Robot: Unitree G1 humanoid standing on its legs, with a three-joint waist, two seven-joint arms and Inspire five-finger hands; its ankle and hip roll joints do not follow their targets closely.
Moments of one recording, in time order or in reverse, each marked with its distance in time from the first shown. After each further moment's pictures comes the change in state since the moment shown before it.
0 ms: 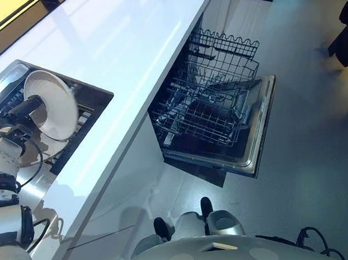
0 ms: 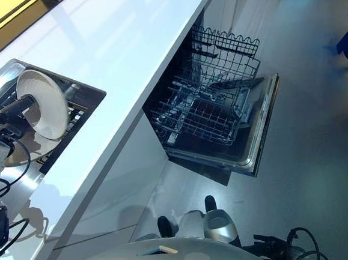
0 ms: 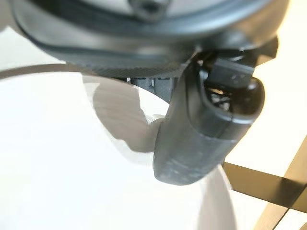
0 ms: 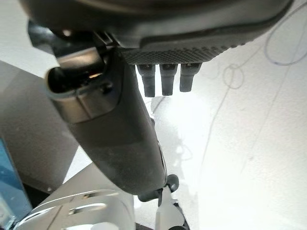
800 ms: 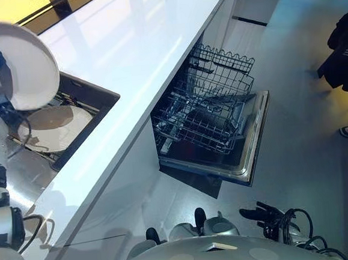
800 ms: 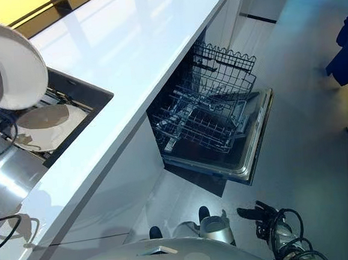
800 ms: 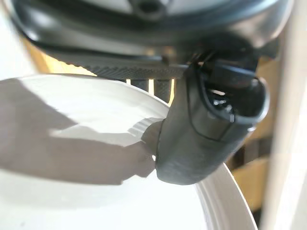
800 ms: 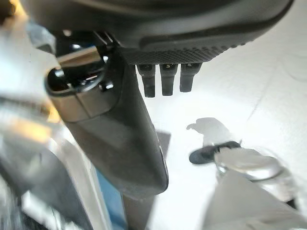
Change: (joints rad) left arm -0.012 0.107 0.009 -0.444 0.548 -0.314 0.394; right arm -0.094 0.088 -0.152 -0.066 0.290 0.008 -0.422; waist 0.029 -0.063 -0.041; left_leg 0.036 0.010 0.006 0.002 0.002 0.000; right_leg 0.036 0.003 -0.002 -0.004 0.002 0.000
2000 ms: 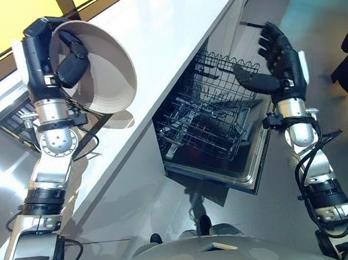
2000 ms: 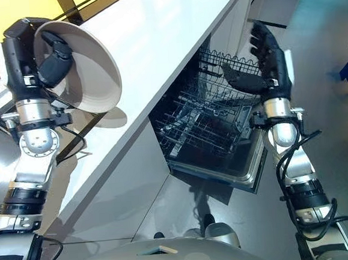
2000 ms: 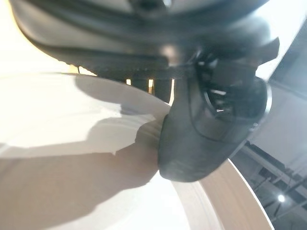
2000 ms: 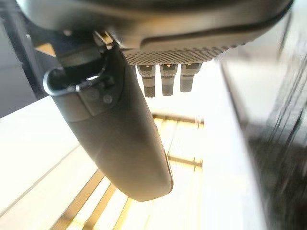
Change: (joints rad) left arm 0.265 -0.378 -0.110 -0.435 0.438 -0.227 0.125; right arm -0.314 -0.236 0.188 -1.213 -0.038 -0.170 -0.025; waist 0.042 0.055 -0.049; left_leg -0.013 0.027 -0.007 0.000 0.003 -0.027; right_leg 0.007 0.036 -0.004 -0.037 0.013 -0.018
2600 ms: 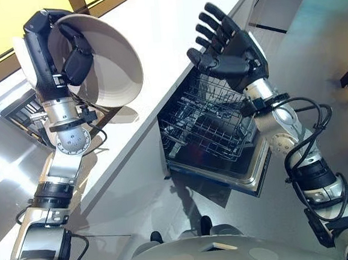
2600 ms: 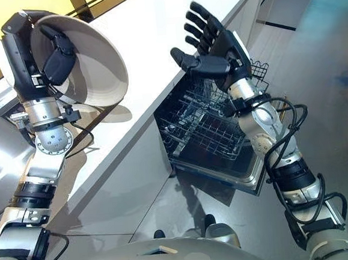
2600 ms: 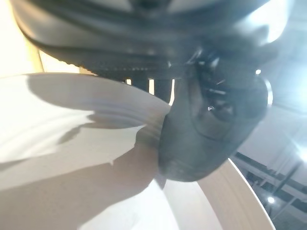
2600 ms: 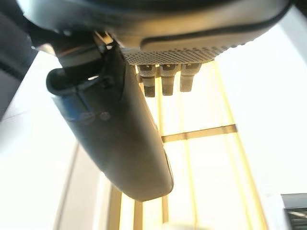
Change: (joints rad) left arm -0.103 -0.012 -0.019 0.064 0.133 -0.056 0.162; right arm -0.176 0.010 0.096 -0.129 0.357 0.126 0.129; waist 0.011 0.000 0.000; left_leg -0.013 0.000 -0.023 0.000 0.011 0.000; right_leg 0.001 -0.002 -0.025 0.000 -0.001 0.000
